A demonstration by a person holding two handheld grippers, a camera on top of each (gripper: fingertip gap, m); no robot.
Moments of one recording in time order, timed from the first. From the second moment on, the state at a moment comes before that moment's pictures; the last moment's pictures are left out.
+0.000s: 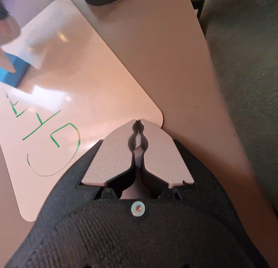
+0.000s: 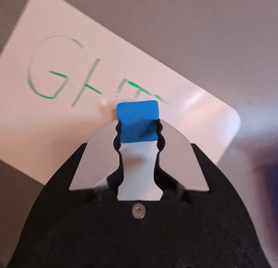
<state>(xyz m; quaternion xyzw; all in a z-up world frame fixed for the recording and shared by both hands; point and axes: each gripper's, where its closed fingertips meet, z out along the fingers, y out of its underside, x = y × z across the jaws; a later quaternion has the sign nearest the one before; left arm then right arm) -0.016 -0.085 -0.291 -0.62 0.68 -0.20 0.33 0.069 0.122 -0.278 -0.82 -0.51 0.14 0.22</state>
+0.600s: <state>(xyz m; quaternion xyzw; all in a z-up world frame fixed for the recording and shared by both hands) -0.015 -0.084 -0.290 -0.62 0.68 -0.19 0.33 0.050 0.170 -0.278 -0.82 -0.49 0.14 0.24</state>
